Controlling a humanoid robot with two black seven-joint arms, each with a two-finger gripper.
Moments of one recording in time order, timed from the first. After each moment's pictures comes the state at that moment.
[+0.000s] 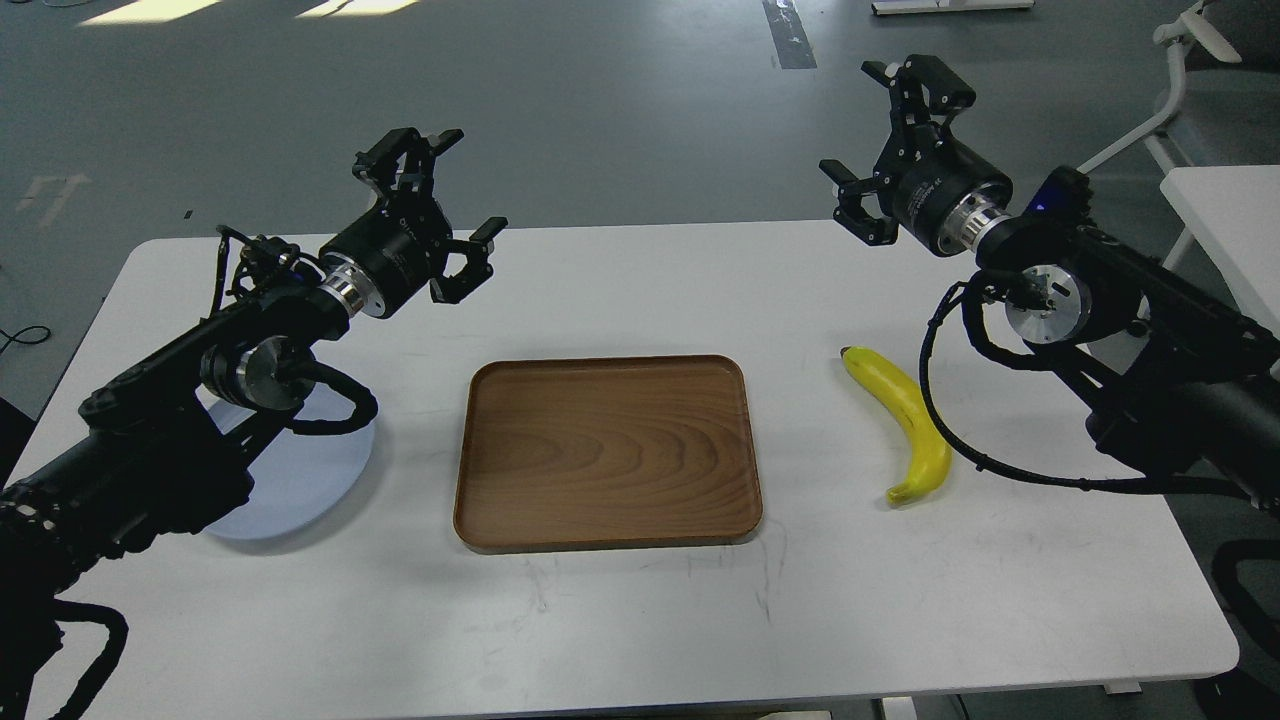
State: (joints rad) left arm -0.83 0.29 -0.59 -0.77 0.08 -0.34 -0.23; right arm 0.87 -0.41 0.63 0.97 -0.12 0.08 0.10
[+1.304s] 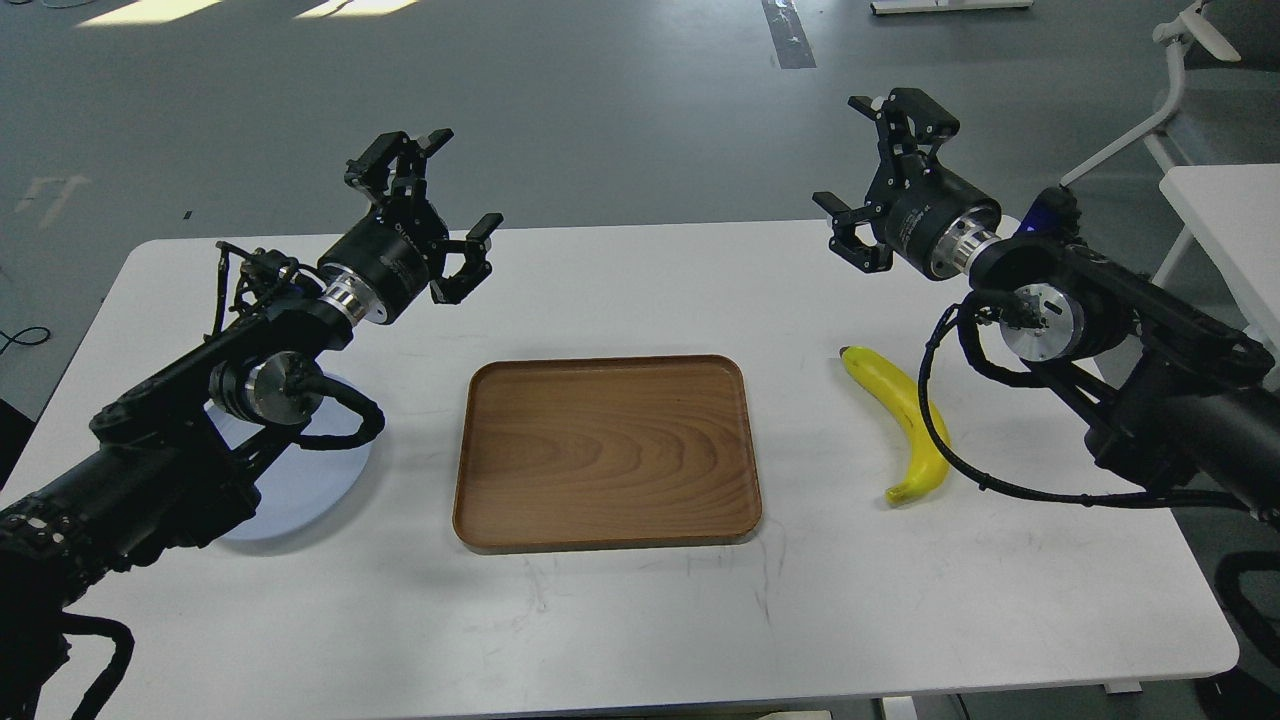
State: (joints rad) left arm -0.80 0.28 -0.59 -0.77 0.07 -0.33 -0.32; right arm 0.85 -0.42 0.59 0.97 -0.12 0.08 0.09
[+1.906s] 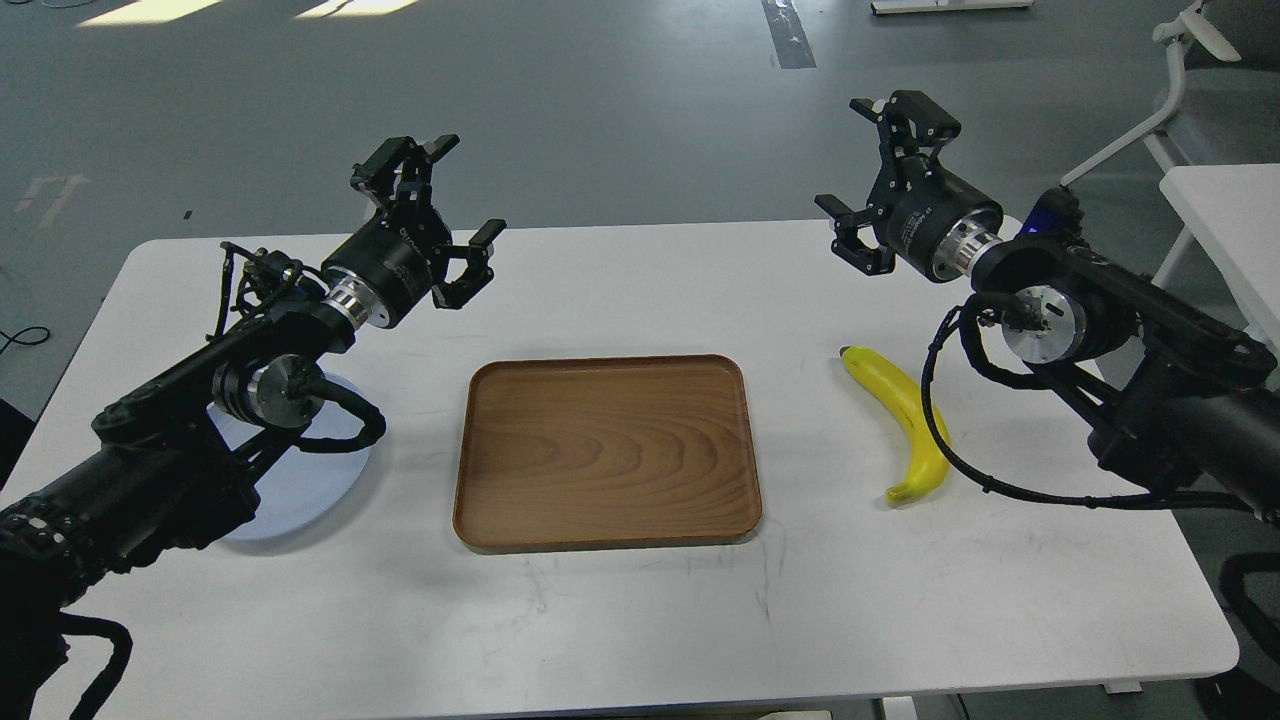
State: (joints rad) left arm -0.80 0.28 -0.57 -0.77 0.09 -0.32 -0.31; right arm 0.85 -0.42 0.57 0.98 -0.12 0.08 0.10
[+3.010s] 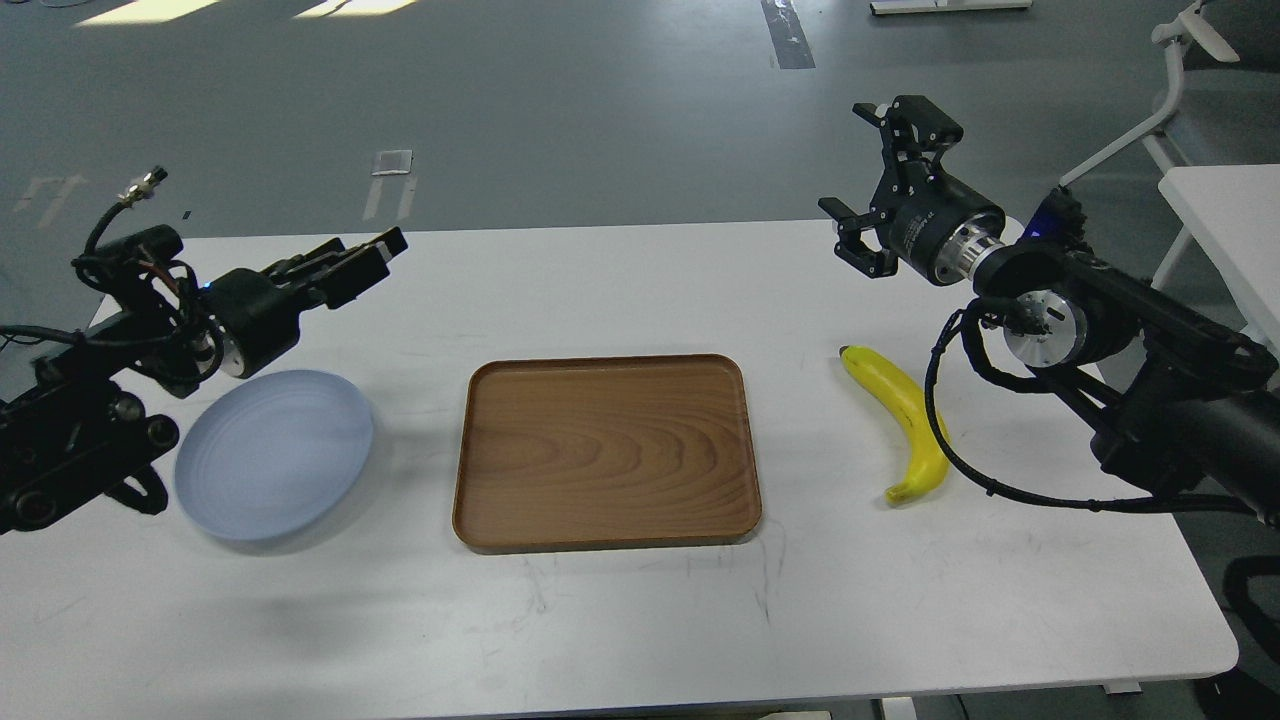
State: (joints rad) left arm -0.79 0.78 -0.14 -1.04 1.25 0.26 -0.42; right arm 0.85 -0.43 0.57 0.97 -0.12 0.08 0.11
